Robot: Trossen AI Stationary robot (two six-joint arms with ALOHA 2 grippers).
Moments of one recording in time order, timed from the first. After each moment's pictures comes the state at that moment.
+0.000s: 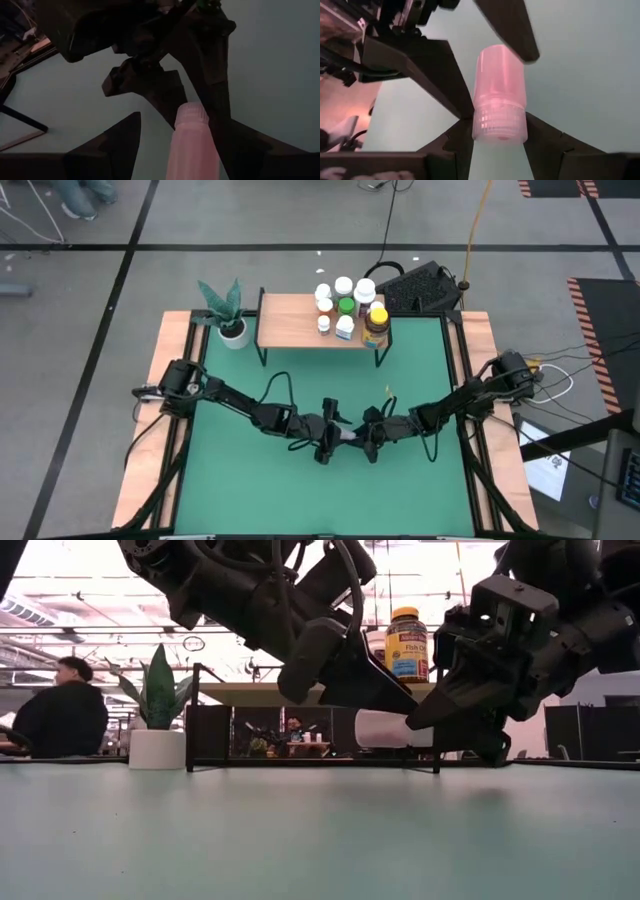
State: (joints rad) left arm -0.24 1.98 1.09 0.39 -0.24 0.32; right arm 0.34 1.69 0.44 0.77 0.20 0.83
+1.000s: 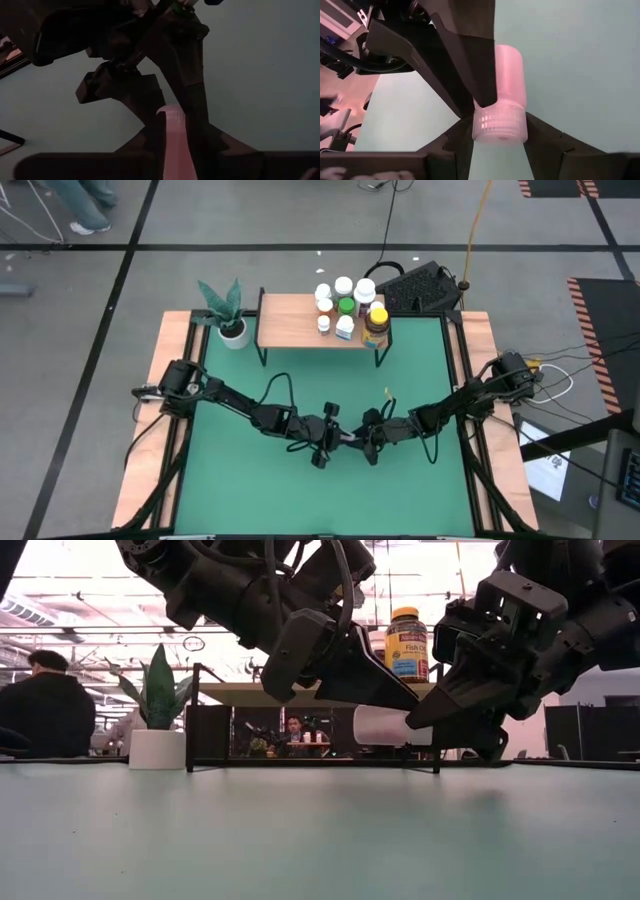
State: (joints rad) left arm -0.24 1.98 1.09 0.37 -0.16 0.34; right arm 0.36 1.69 0.46 0.75 0.22 0.77
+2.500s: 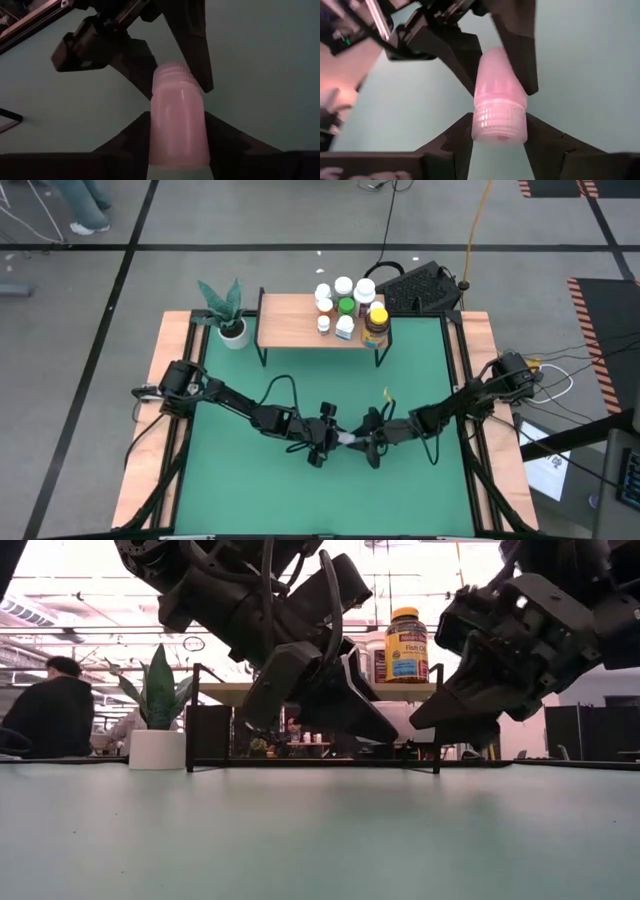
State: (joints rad) left arm -0.25 1.99 1.09 0.28 -0.20 0.34; right arm 0.37 1.69 0.46 0.75 0.23 0.60
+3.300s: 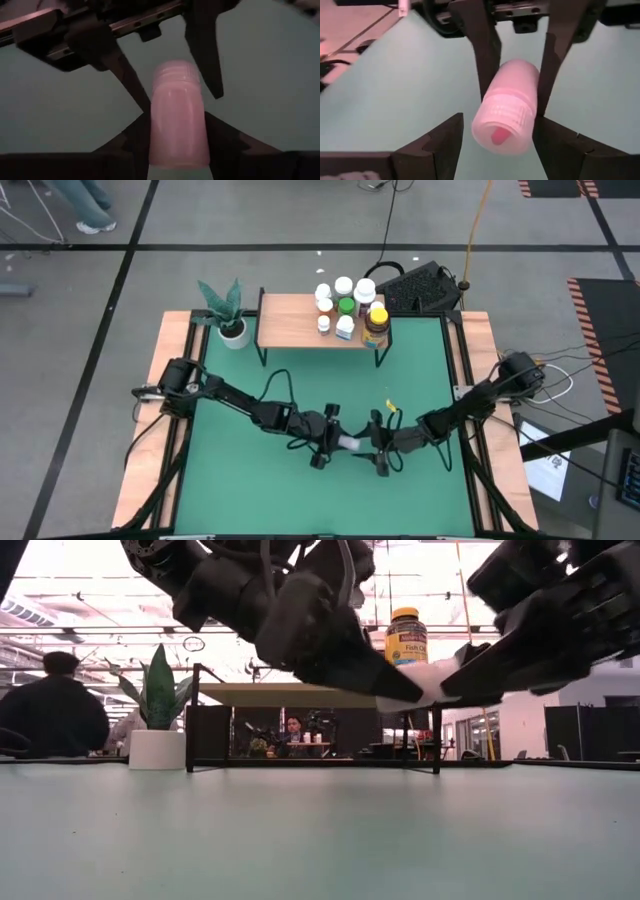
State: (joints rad) left arm -0.22 1.98 1.09 0.37 -0.04 0.20; right arm 0.48 1.62 0.45 0.76 0.36 0.23
